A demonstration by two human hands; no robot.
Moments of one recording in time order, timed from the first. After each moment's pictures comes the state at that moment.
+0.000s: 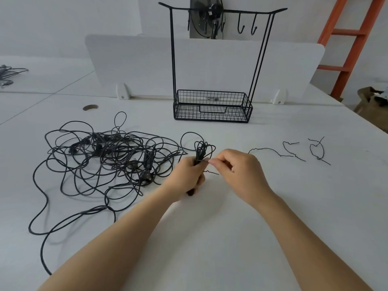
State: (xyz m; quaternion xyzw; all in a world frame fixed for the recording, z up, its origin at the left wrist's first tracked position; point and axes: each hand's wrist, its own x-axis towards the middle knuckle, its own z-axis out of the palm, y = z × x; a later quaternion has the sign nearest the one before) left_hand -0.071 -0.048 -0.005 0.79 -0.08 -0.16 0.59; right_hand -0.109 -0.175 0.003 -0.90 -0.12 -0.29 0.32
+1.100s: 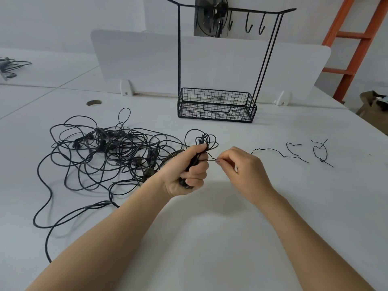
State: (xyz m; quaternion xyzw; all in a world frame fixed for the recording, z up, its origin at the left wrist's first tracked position) left_hand -0.066 -0.029 0.013 0.43 -0.04 -0.43 0.80; right_hand -0.103 -0.182 -0.008 -0.88 -0.16 -0.33 0.29
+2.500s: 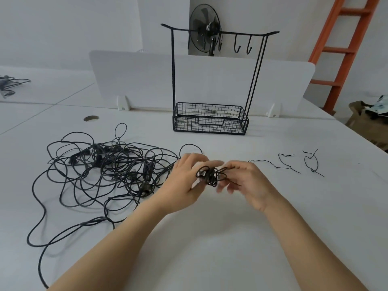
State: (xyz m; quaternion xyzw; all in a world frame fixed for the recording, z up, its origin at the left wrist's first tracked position) left_hand -0.055 -0.026 -0.019 0.79 -0.46 0.18 0.36; right_hand -0.108 -0.194 0.020 -0.70 0.00 0.04 0.71
